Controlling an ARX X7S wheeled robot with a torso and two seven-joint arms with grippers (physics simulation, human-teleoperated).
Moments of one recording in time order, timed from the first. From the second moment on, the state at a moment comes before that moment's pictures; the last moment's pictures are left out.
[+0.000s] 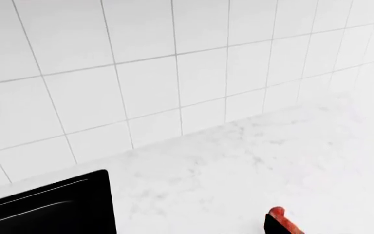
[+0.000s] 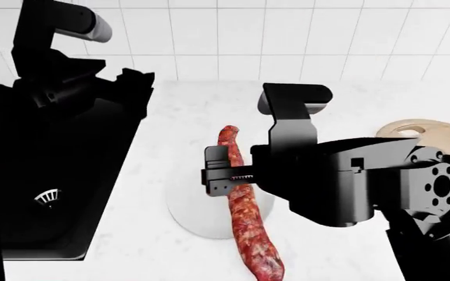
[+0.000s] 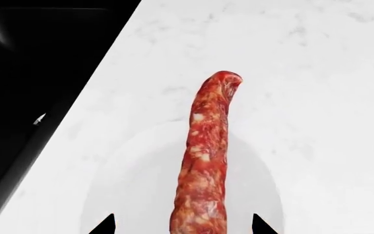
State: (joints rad) left arm -1.17 -0.48 0.09 0.18 -0.79 -1.43 0.03; right arm 1.13 0.38 -0.60 -0.16 2.19 0.97 1.44
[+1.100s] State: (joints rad) left arm -1.16 -0.49 0.11 0.17 -0.83 -1.40 0.01; right arm 1.00 0.40 -0.67 -0.14 2.13 0.93 1.34
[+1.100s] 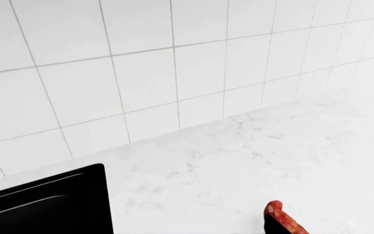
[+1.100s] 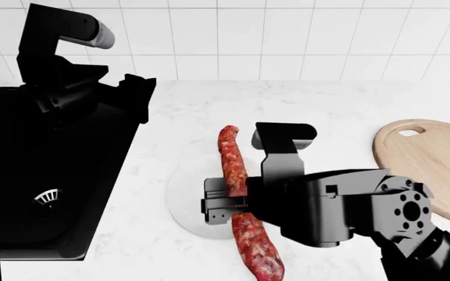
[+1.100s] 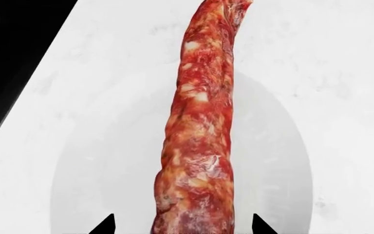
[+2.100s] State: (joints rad) left arm -1.16 -0.50 0.11 0.16 -0.86 -1.39 -0.02; right arm 1.05 0.42 -0.73 -0.15 2.15 0.93 1.36
